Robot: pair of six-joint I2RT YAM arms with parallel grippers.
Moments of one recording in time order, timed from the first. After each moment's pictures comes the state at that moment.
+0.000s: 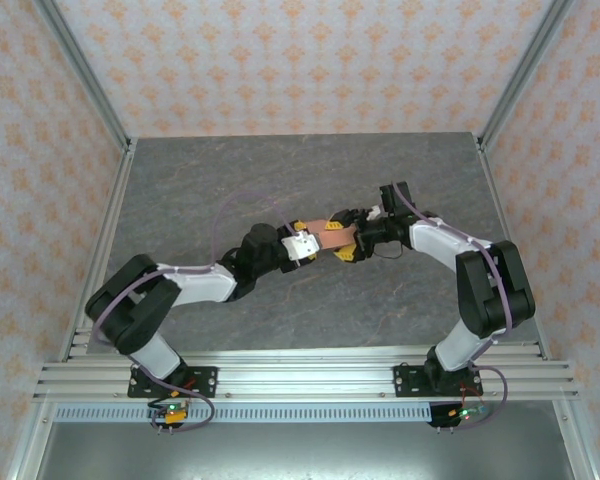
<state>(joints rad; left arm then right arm) -0.66 1.58 0.66 0.52 0.07 0.60 0.28 1.64 0.96 -0.27 -0.94 1.27</state>
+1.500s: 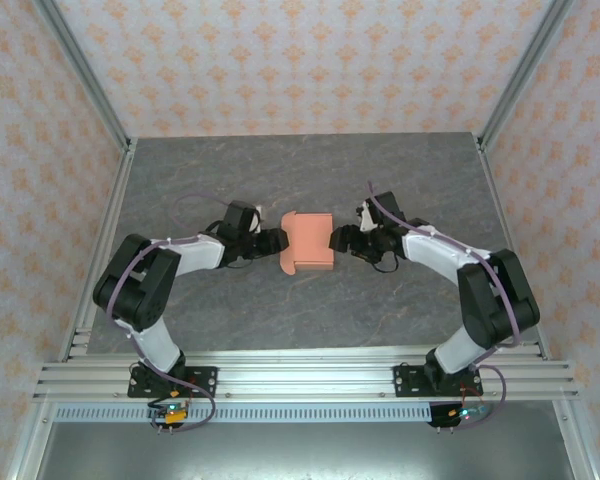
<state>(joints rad) -0.37 1.74 0.83 0.06 0.34 -0.68 0.39 1.59 0.92 -0.35 -0.44 0.61</state>
